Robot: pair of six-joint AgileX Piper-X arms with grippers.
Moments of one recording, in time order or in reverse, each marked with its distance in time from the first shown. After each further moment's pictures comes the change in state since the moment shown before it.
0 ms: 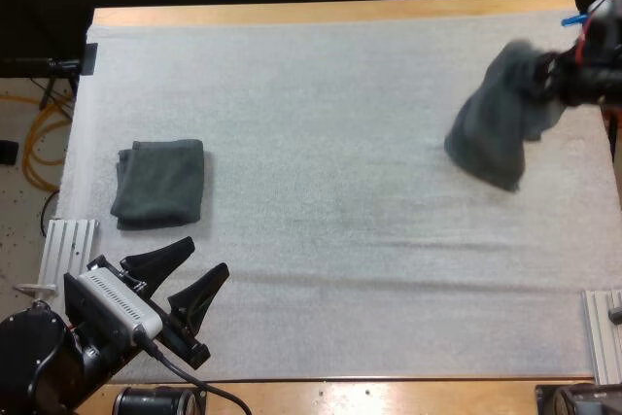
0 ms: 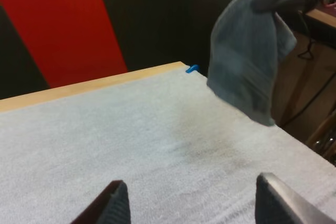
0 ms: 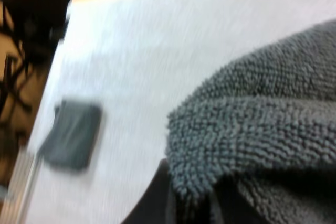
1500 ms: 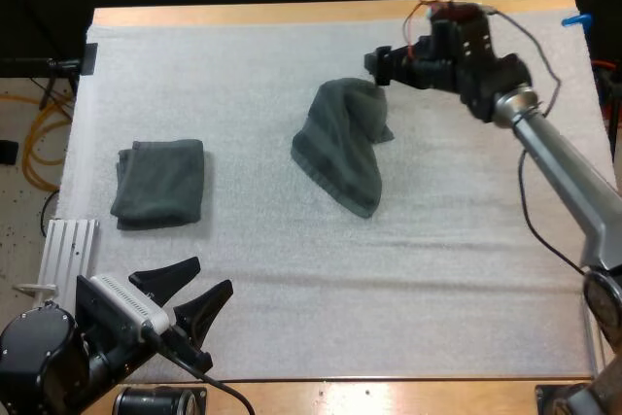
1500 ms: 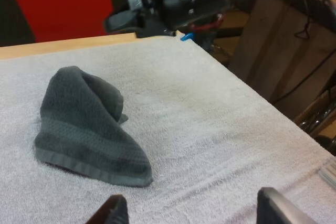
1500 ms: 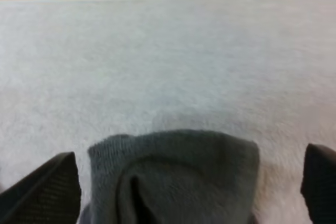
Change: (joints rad) left arm 0.000 0.000 0.000 0.151 0.003 0.000; right arm 0.322 0.437 0.014 -0.604 0.402 0.132
